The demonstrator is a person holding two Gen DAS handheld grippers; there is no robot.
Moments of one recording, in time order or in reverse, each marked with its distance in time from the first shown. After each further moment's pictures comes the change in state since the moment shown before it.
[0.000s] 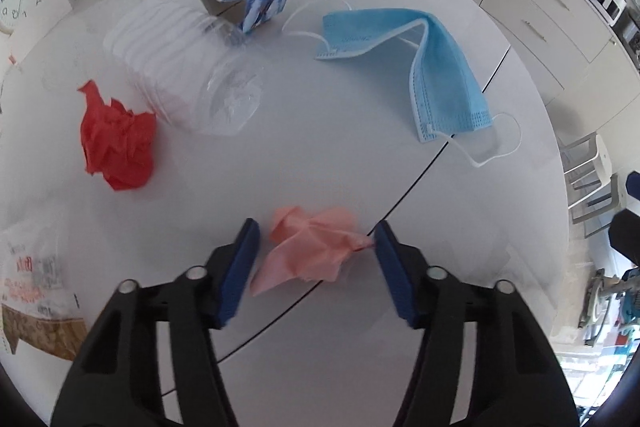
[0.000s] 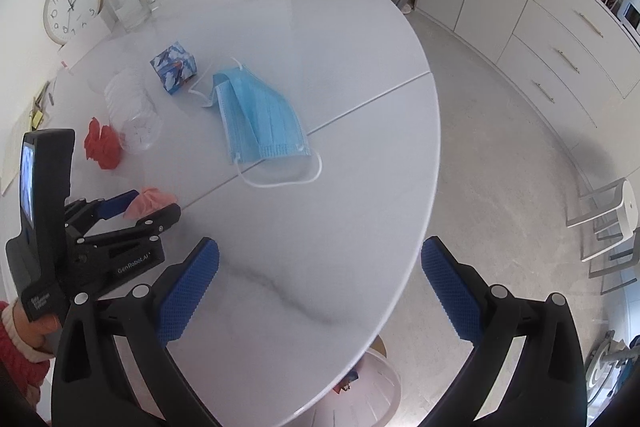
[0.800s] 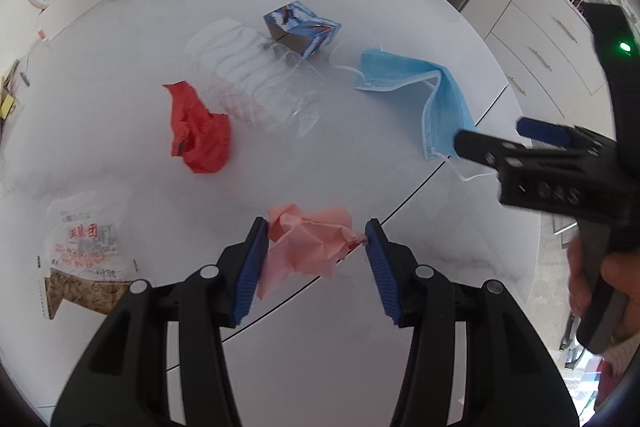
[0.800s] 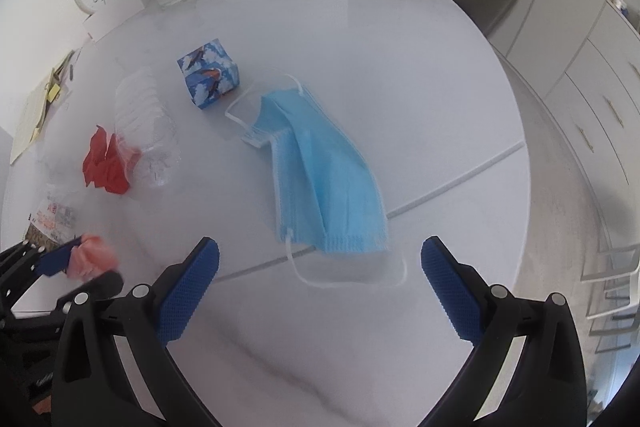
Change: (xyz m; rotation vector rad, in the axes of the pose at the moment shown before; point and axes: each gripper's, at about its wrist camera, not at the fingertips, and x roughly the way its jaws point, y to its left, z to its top) left arm -0.062 0.040 -0.009 -0.108 -0.016 -0.011; right arm 0.066 0.052 0.069 -0.178 0.007 0.091
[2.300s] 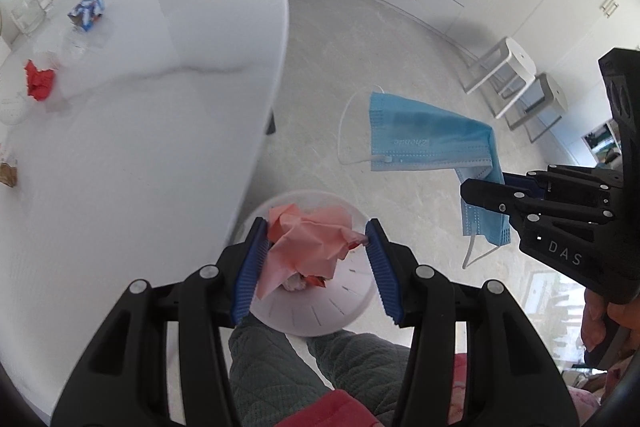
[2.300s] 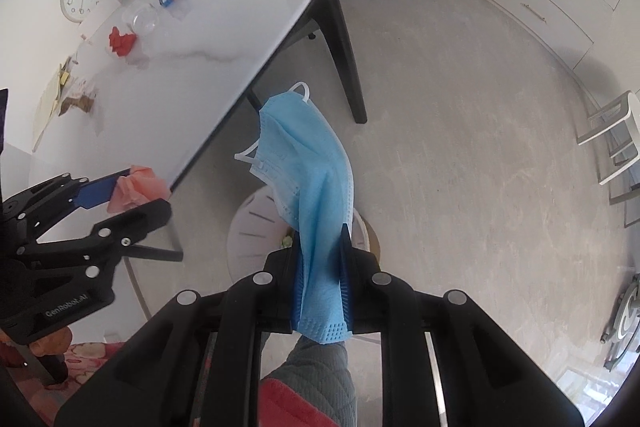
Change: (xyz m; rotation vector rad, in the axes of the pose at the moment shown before) left arm -0.058 -0.221 -0.206 0.363 0.112 -0.170; right arm -0.155 -0.104 -0.328 0.289 0.105 0.029
